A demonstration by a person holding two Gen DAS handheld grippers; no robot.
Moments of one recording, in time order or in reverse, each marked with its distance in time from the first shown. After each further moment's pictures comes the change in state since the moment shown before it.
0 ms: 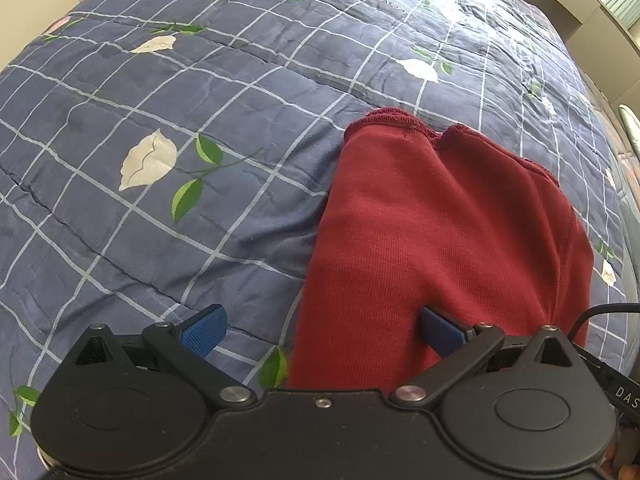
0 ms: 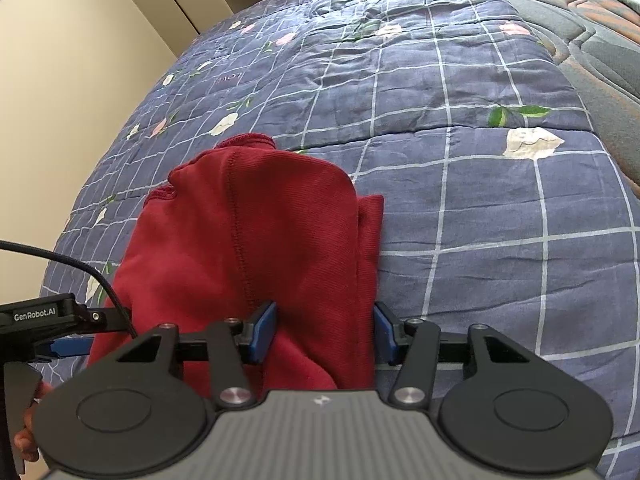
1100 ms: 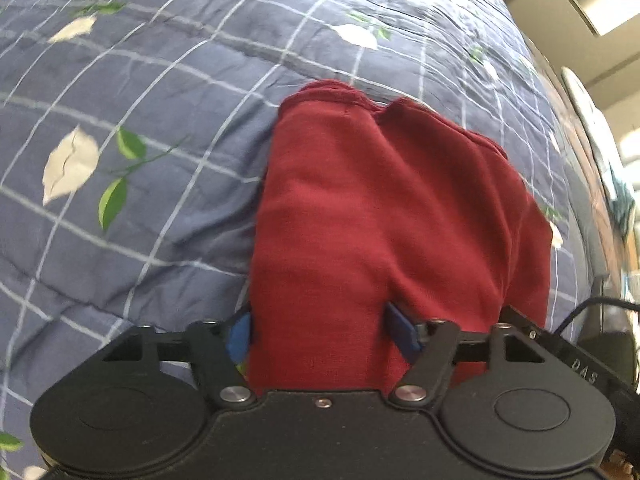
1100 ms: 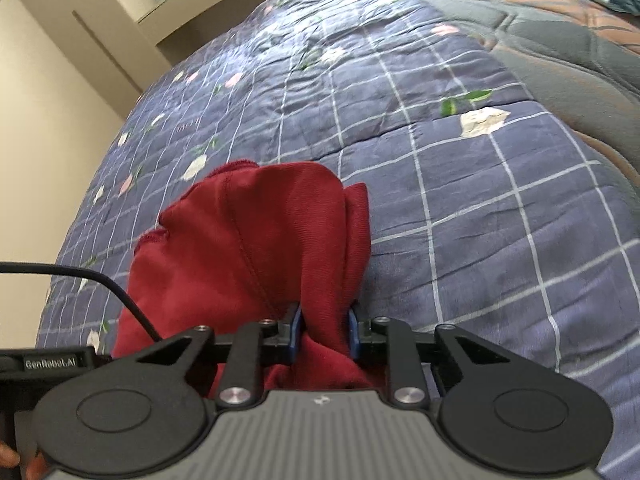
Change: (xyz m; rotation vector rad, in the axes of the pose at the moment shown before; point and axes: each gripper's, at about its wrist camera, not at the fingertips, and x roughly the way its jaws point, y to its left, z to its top) left arm 0.012 -0.001 0.019 0.102 0.131 -0.218; right arm -0.018 0.030 -0.022 0.249 -0.138 -0.123
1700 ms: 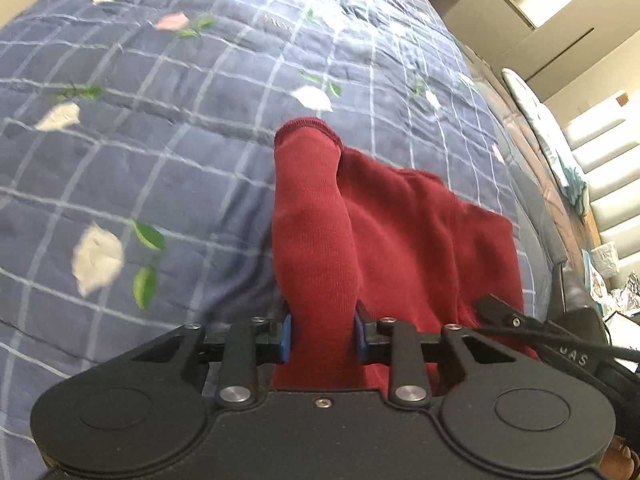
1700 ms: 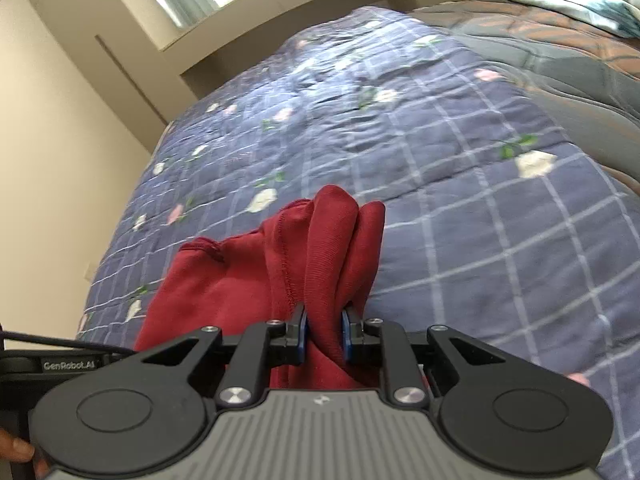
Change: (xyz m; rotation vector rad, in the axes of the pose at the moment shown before) left arm -0.061 0.024 0.025 0.129 -0.078 -0.113; right arm -0.021 0.084 0.002 -0.040 -0.084 0.077
